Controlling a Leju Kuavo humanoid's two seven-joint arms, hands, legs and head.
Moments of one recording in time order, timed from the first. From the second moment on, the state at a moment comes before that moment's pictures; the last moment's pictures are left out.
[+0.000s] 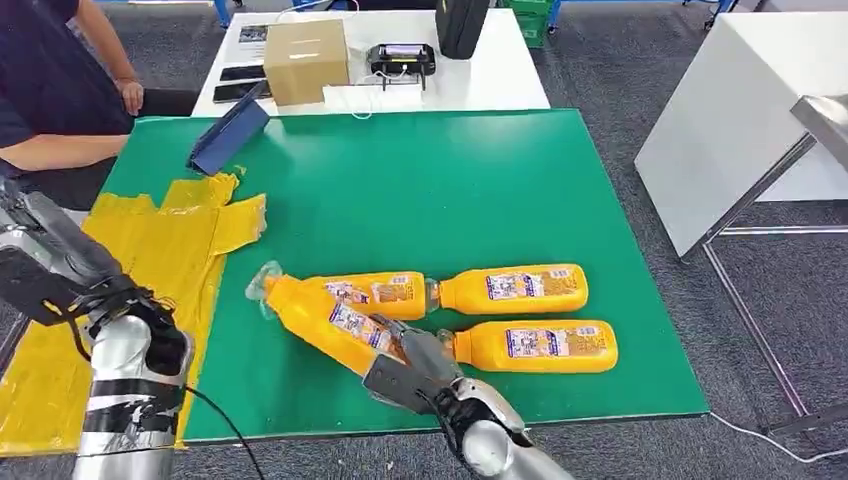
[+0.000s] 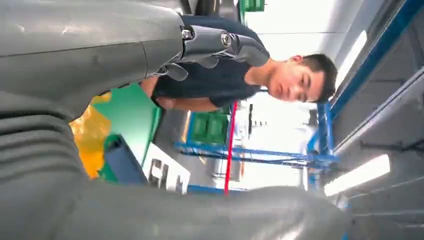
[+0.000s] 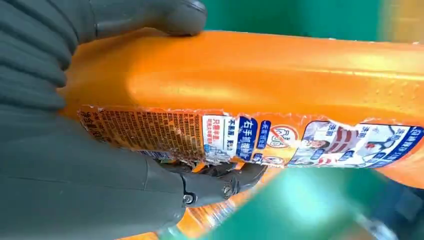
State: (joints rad) left arm -0.34 -0.09 0.06 -1.50 -0.03 0.67 -0.40; right arm -0.16 0.04 0.72 -1.33 0.34 -0.10 0.04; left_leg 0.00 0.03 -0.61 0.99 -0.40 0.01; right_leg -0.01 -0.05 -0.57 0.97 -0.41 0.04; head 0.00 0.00
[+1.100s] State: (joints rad) left arm -0.10 0.02 -0.19 -1.67 0.67 -0.42 -0.01; right arm 0.02 0.01 0.52 -1.81 0.32 -0.14 -0.15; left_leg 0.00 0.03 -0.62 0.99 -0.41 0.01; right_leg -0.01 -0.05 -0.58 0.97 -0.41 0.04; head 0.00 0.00
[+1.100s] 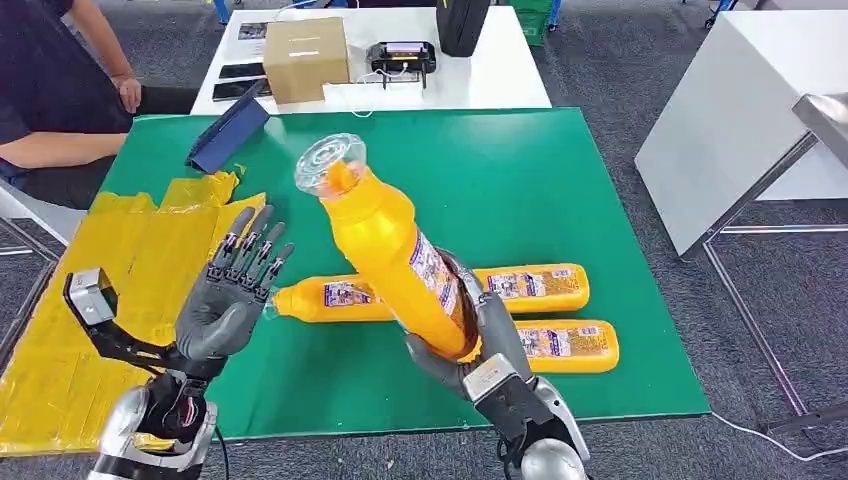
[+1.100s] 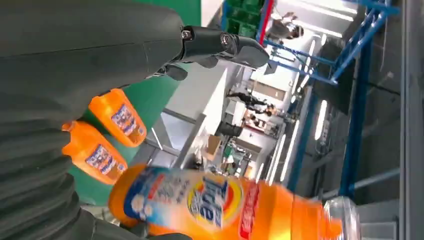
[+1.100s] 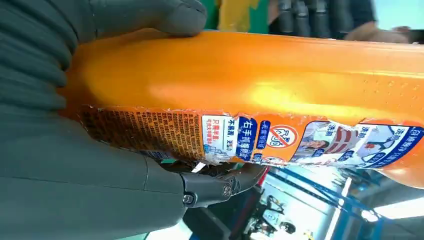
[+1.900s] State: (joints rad) left arm -0.11 0.02 -0.23 -1.71 0.53 -0.45 -0.08; right arm -0.30 0.00 0.73 -1.59 0.39 0.14 0.10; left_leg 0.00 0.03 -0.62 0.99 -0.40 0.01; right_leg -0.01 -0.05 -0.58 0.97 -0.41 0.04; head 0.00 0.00
